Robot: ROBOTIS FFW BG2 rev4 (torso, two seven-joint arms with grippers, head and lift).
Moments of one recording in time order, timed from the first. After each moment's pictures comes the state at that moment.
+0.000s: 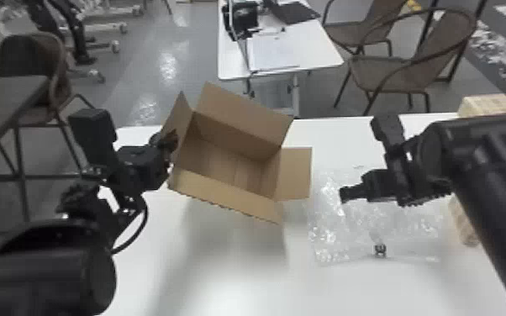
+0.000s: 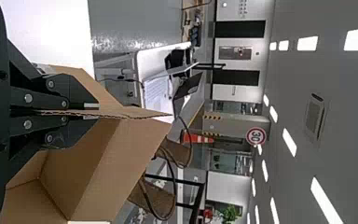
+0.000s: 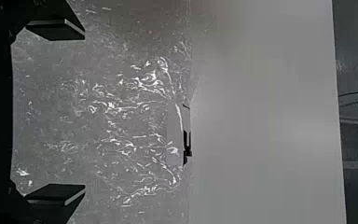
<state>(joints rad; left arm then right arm) 0.09 0.04 0.19 -2.08 0.07 0.55 -0.34 -0.59 -0.07 0.20 -1.26 -0.19 1.38 0.22</state>
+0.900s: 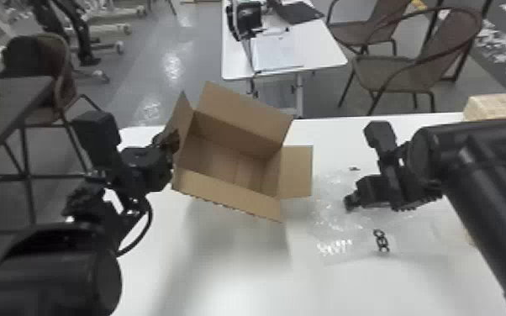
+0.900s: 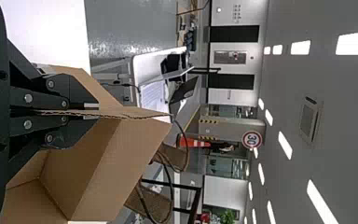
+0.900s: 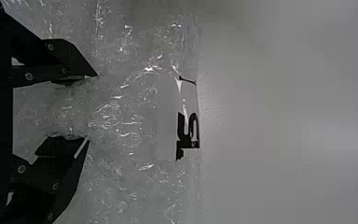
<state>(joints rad) 0.10 0.05 0.19 -2.07 0.08 0.51 -0.32 -0.63 -0.05 0.23 -1.12 -0.21 1.32 0.22</state>
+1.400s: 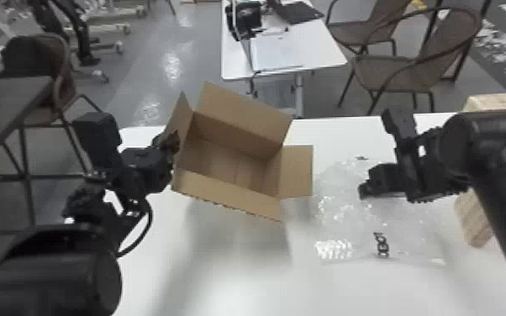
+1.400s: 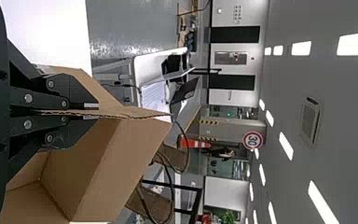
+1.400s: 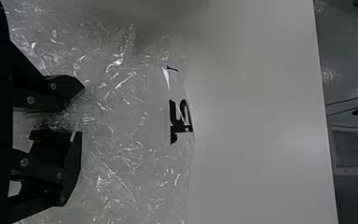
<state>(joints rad) 0.11 0.05 0.18 -2.07 0.07 0.52 -0.32 -0.55 -0.08 0.15 -1.40 -0.24 1.45 0.22</state>
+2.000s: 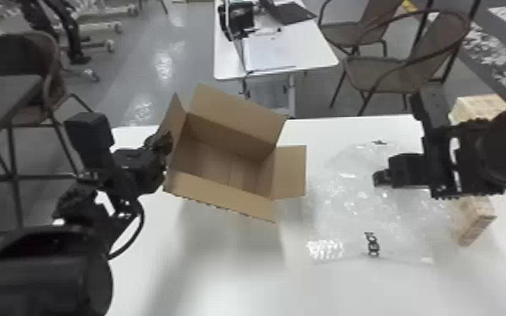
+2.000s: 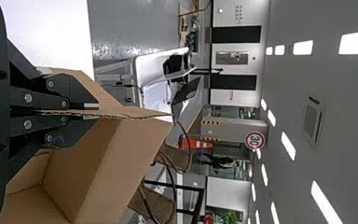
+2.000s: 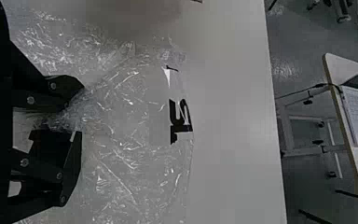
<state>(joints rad) 0.11 0.05 0.18 -2.07 0.07 0.52 -0.31 -0.43 -0.11 0.03 -1.72 -0.23 1.56 0.22</state>
